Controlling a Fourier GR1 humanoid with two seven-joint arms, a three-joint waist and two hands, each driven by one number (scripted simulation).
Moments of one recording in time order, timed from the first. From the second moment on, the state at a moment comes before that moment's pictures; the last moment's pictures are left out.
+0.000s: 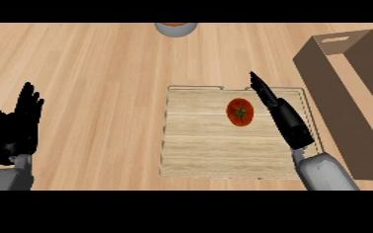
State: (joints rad) left arm -0.09 0.47 -0.01 -1.31 0.33 0.40 0.06; right arm -0.23 -0.33 0.33 -1.40 -0.09 -0.02 -0.13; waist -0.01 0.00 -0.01
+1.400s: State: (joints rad) left arm -0.11 0.35 -0.14 -1.61 0.35 0.31 0.13; right arm -0.45 -0.87 0.22 -1.44 0.21 0.28 -0.21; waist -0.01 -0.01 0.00
